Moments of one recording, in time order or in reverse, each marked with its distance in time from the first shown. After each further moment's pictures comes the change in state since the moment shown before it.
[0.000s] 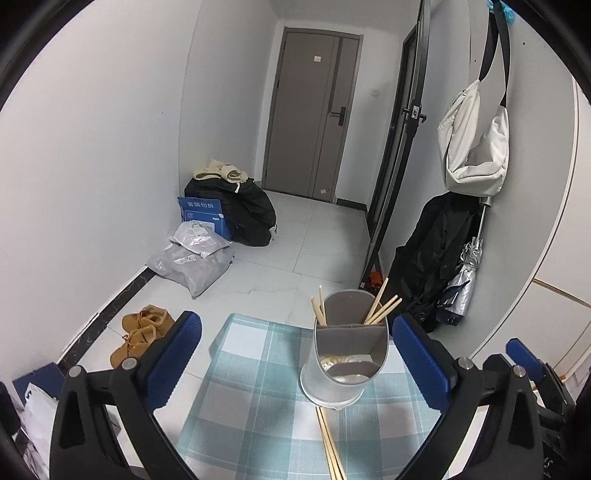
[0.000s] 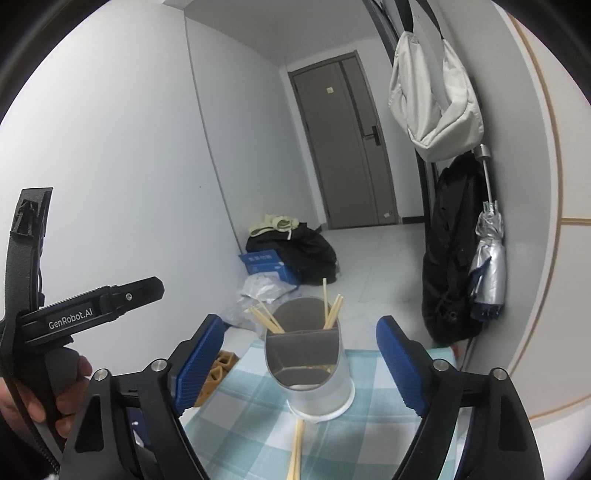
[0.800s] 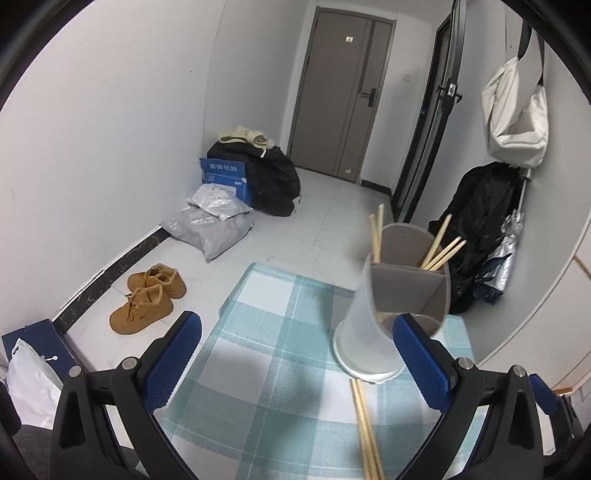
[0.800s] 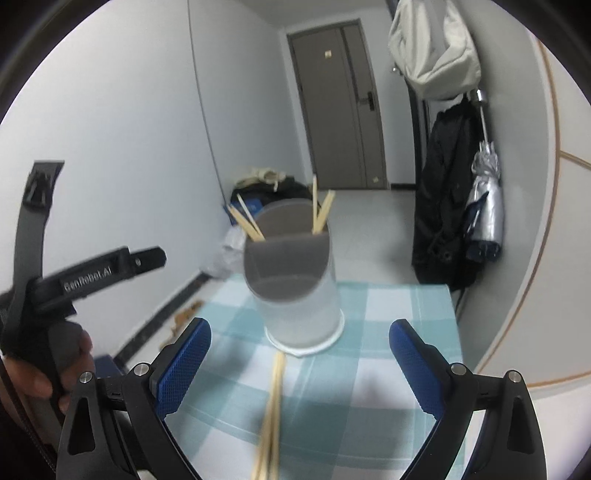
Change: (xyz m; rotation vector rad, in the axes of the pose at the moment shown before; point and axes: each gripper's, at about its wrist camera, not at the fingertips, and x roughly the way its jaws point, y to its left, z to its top) left arm 0.053 0.034 -0.064 -0.075 0.067 0.071; right arm 0.043 -0.002 -0.087 -0.061 0.191 -0.090
